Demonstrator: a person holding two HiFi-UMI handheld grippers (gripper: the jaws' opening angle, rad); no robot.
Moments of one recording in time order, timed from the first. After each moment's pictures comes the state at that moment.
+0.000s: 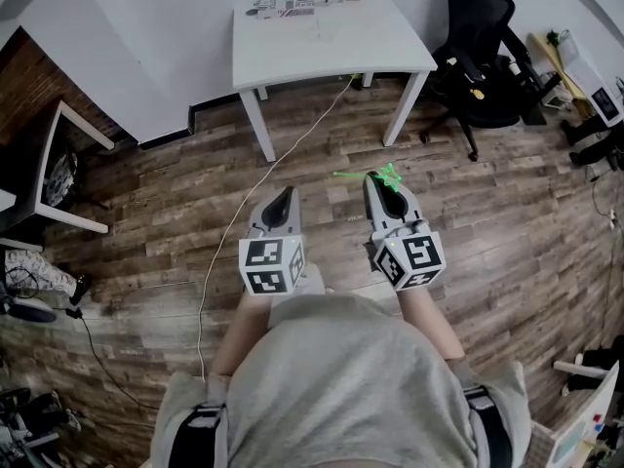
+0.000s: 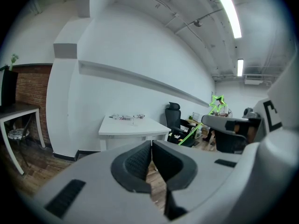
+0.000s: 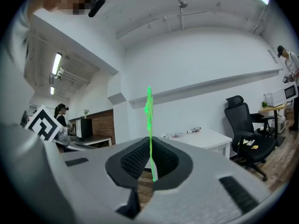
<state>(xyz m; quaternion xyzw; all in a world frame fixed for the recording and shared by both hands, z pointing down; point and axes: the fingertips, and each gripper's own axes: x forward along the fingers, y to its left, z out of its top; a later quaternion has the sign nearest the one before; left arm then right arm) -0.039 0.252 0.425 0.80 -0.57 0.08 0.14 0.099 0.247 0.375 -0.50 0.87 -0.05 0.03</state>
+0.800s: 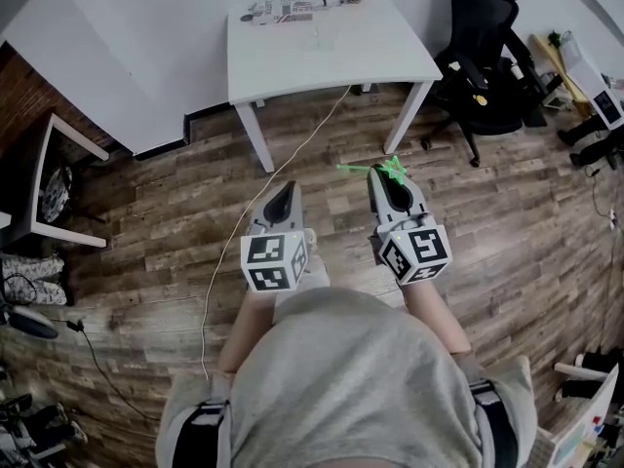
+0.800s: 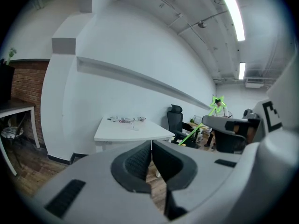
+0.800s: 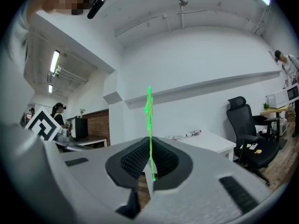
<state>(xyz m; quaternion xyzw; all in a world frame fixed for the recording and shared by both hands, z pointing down) -0.049 0.163 0.429 0.81 -0.57 0.06 0.15 0.092 0.158 0.374 -0.50 0.86 -0.05 0.03</state>
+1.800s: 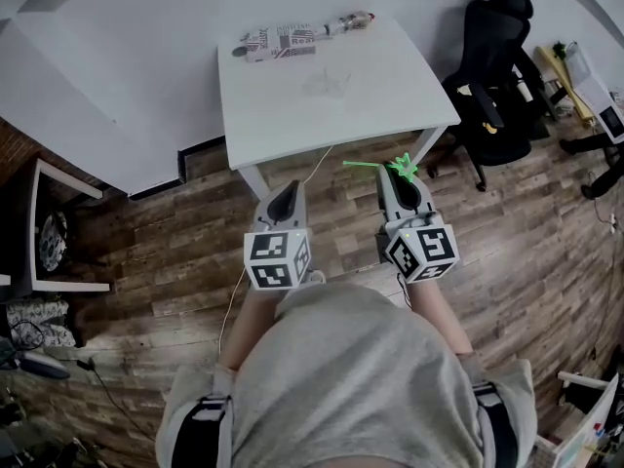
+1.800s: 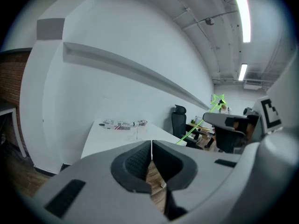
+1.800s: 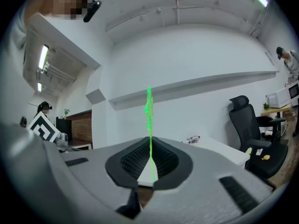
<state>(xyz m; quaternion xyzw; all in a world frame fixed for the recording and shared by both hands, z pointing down) -0.079 -0.077 0.420 0.83 -0.54 0.07 0.15 0.070 -0.074 0.356 -0.54 0.84 -0.05 0.05</state>
